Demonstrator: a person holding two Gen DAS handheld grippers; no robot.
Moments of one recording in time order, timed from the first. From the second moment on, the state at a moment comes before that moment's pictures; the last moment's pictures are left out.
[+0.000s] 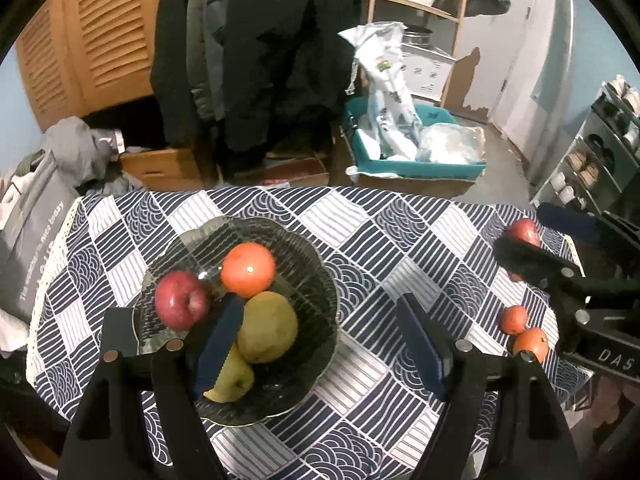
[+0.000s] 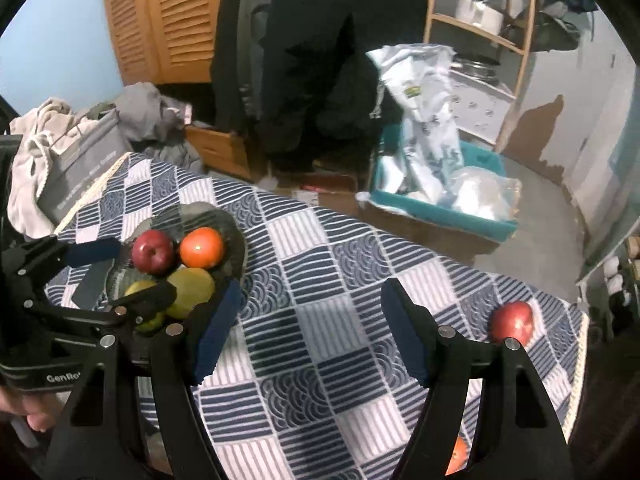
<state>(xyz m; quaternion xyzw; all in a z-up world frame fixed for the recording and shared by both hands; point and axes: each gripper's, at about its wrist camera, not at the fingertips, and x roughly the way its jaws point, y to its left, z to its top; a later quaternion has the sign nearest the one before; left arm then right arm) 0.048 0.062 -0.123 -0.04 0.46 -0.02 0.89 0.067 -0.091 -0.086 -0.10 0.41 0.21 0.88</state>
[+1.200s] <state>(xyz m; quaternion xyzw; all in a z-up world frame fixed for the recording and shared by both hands) 0.039 -0.068 -0.131 0.05 0.46 -0.11 0.88 0.027 -0.260 -0.109 -0.03 0.45 0.08 0.89</state>
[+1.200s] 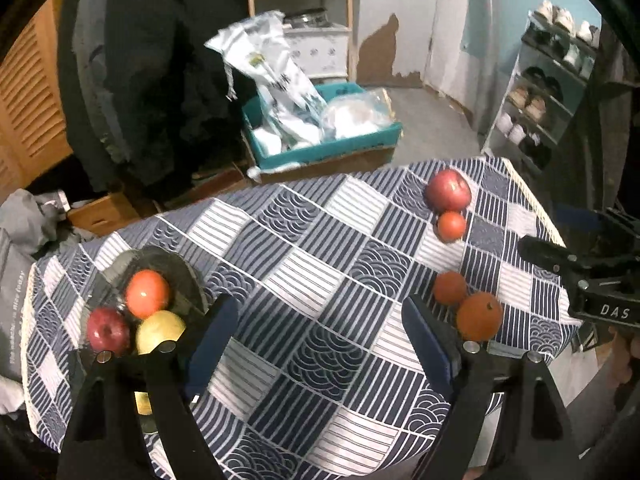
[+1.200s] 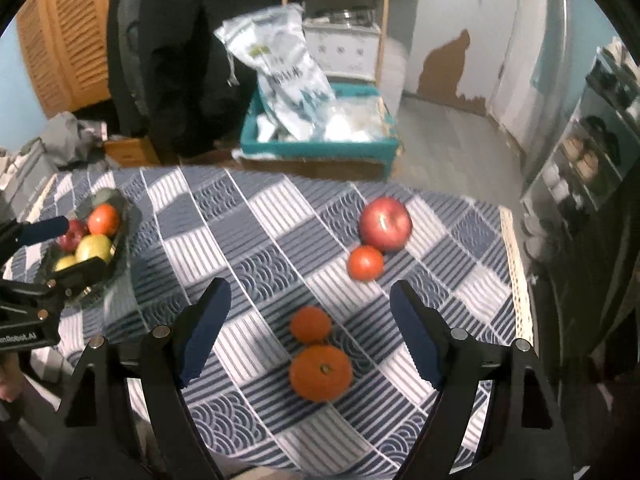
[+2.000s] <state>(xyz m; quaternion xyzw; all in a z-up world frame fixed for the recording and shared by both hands) 0.053 -0.104 -0.221 0.11 0.54 -0.12 0.83 0.041 -0.277 -0.246 -0.01 0.61 0.08 0.79</state>
